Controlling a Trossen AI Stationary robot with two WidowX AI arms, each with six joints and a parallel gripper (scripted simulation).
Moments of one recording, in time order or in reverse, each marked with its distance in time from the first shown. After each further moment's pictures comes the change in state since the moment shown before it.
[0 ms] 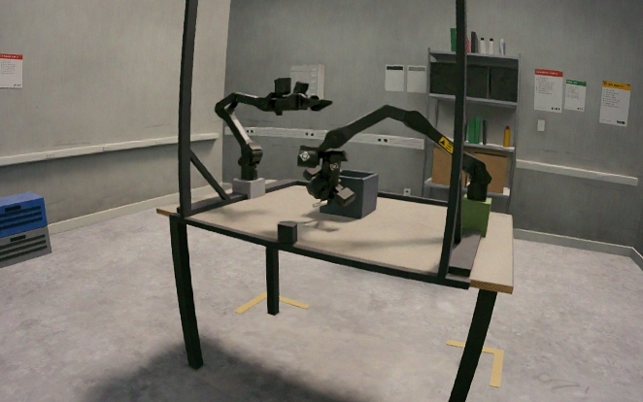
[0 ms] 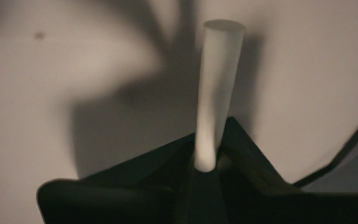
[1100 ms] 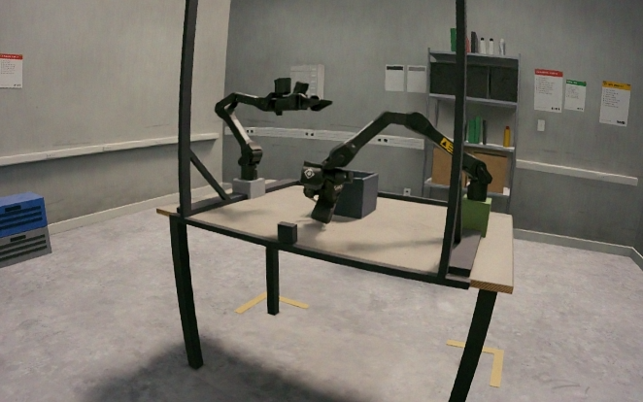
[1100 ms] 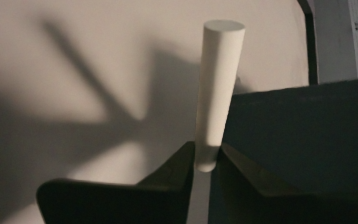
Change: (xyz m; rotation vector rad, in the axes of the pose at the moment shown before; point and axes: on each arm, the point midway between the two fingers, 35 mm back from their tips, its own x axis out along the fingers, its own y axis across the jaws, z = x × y) left arm 0.000 0.000 0.000 0.000 0.000 0.000; right arm 0.007 0.015 0.017 1.057 -0.023 -0.316
